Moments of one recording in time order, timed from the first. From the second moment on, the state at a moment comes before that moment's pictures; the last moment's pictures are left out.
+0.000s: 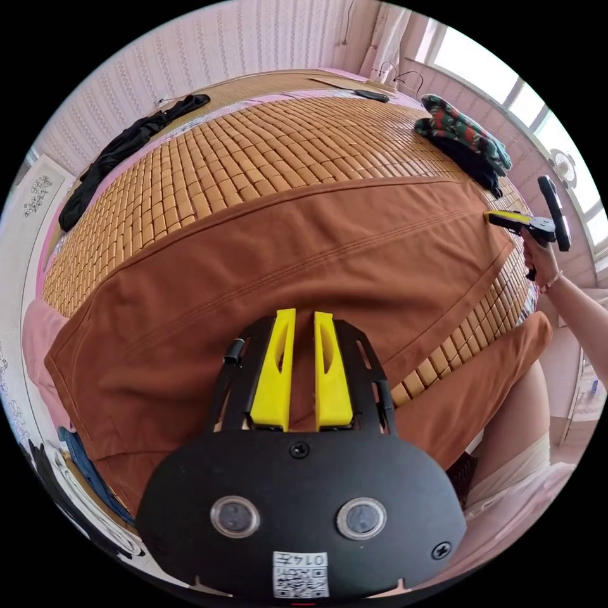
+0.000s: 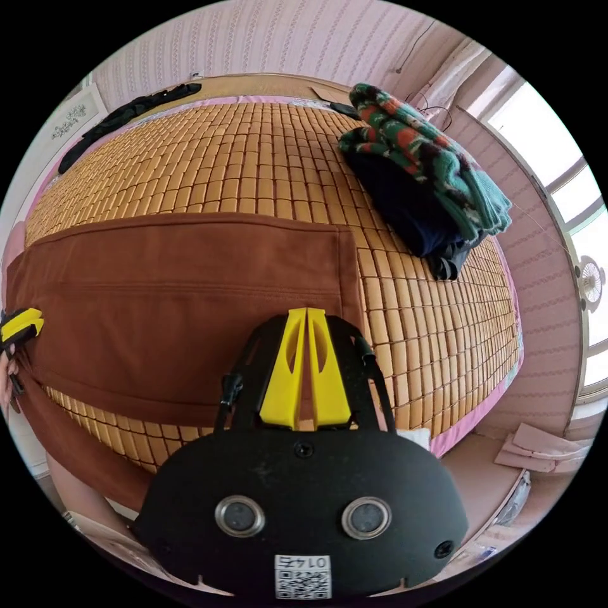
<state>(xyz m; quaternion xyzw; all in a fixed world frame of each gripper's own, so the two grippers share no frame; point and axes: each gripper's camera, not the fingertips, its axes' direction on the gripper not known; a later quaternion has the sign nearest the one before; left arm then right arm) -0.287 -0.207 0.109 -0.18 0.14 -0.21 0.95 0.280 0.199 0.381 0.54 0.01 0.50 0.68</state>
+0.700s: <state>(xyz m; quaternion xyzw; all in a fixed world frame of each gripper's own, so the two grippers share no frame) -0.265 -0.196 0.056 -0.14 0.23 -0.11 0.96 0.274 0.283 0.537 0.58 -0.19 0.42 0.67</state>
